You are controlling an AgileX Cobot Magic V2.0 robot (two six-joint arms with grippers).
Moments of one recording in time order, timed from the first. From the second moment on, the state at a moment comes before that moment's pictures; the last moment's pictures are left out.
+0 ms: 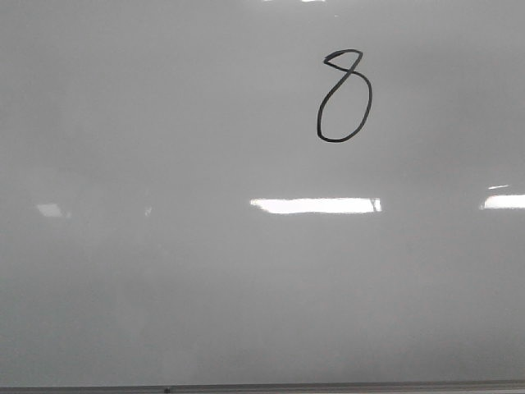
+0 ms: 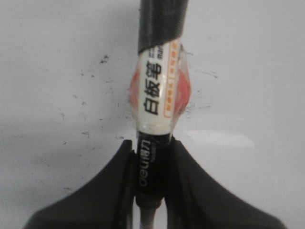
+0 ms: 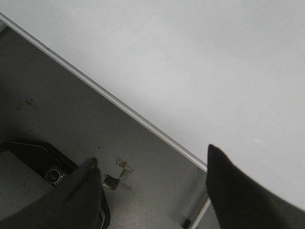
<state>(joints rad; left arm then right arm) 0.06 1.22 -0.74 -0.16 0.27 0.15 0.28 0.77 -0.94 0.13 1.11 -0.35</state>
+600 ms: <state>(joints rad) 0.06 1.47 -0.87 -0.16 0.25 0.15 0.28 0.77 -0.92 0.13 1.11 -0.35</state>
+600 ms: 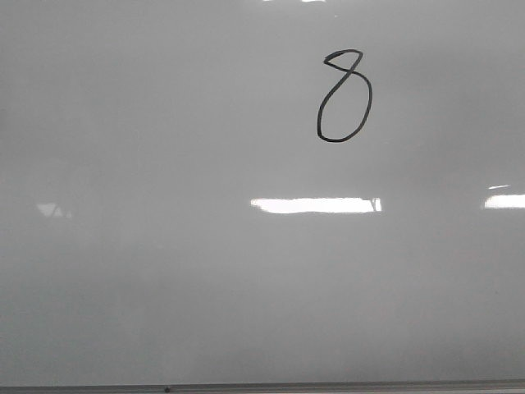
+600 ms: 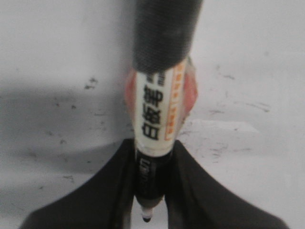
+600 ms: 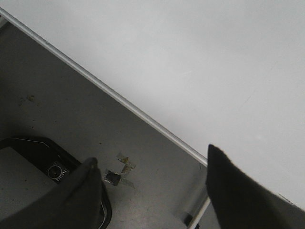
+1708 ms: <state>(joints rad) -0.27 0.87 -0.89 -0.11 0.75 0.19 0.28 0.60 -0.91 0.13 1.11 -0.20</state>
